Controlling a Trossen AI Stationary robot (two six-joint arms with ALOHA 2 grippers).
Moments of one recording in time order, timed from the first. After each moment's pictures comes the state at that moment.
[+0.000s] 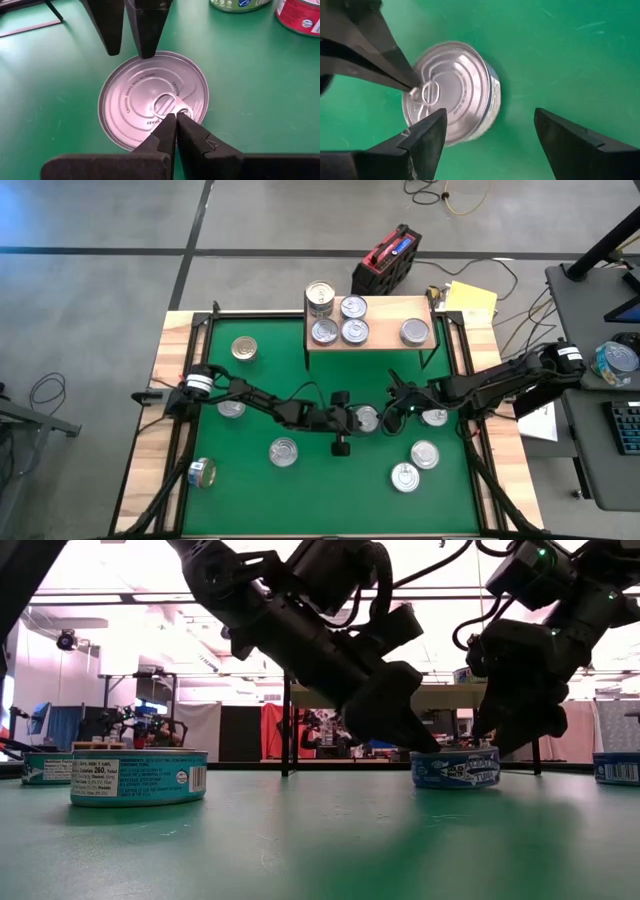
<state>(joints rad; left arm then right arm) -0.16 2.14 1.27 0.25 -0.25 0.07 0.09 1.21 0.45 -0.13 0.10 0.84</state>
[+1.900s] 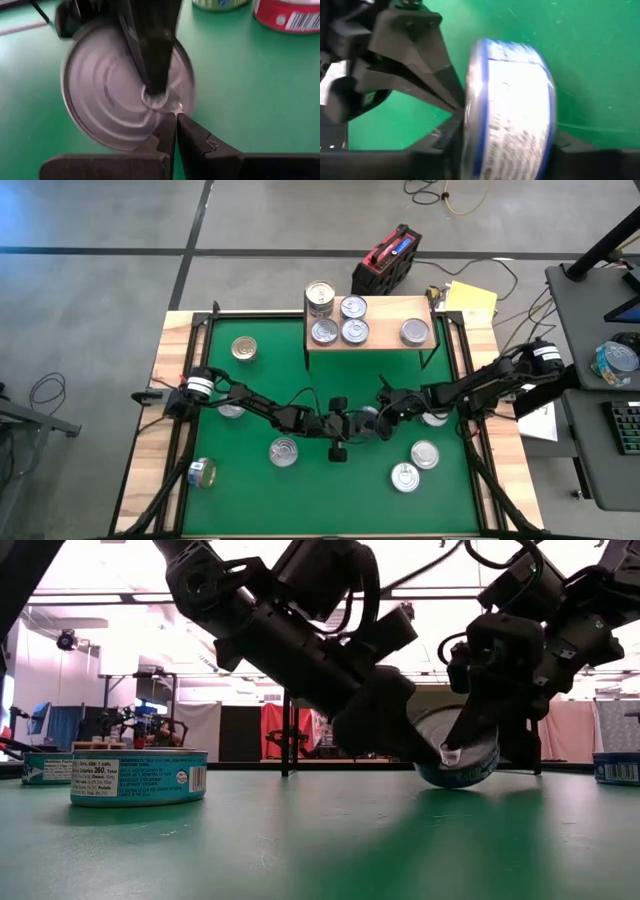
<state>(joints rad) -0.19 2.15 1.21 0.34 -0.25 0.06 0.09 1.44 0.38 0.38 -0.06 0.85</state>
